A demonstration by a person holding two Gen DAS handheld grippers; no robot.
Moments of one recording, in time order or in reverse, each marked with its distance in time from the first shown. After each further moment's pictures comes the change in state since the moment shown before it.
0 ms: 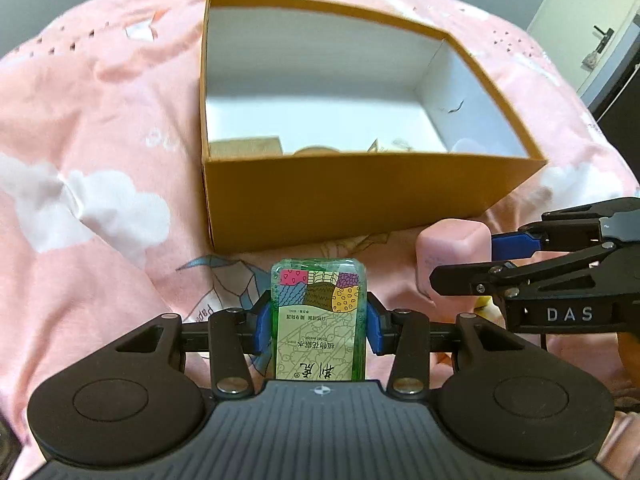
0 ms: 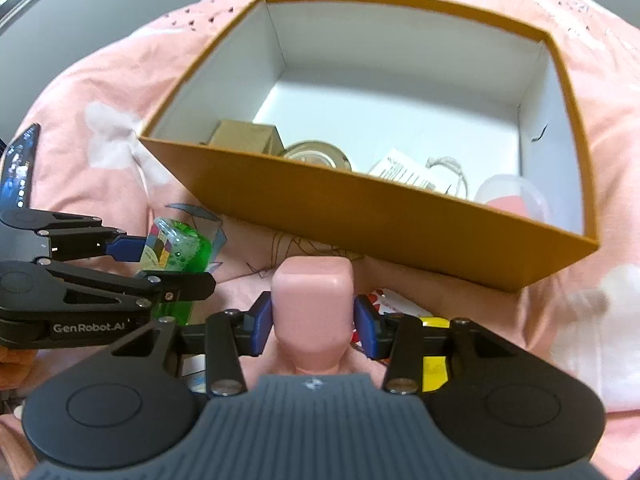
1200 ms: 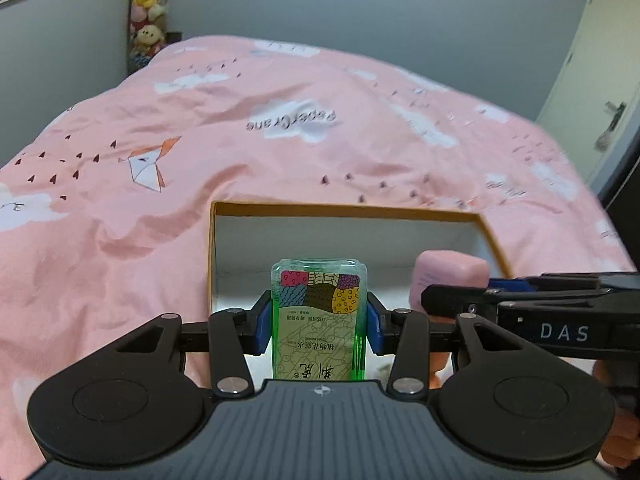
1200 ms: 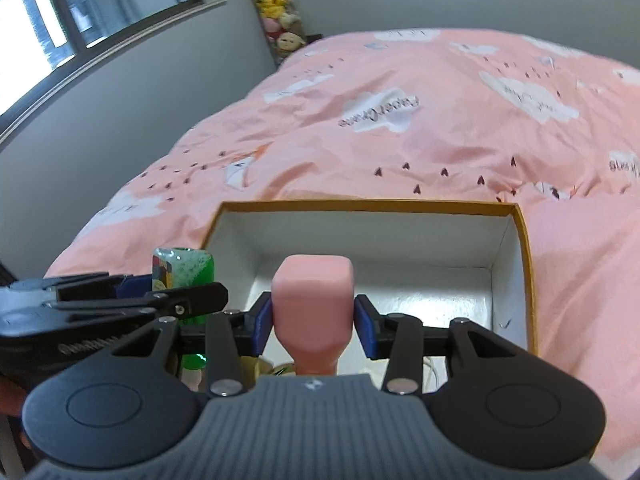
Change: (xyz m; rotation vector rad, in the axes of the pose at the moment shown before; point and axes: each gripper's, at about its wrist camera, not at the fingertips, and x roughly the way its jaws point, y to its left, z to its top) left arm 0.007 -0.003 0.148 -0.057 -0.225 0.053; right arm -0.028 -0.038 0.131 0.161 -0.270 0.020
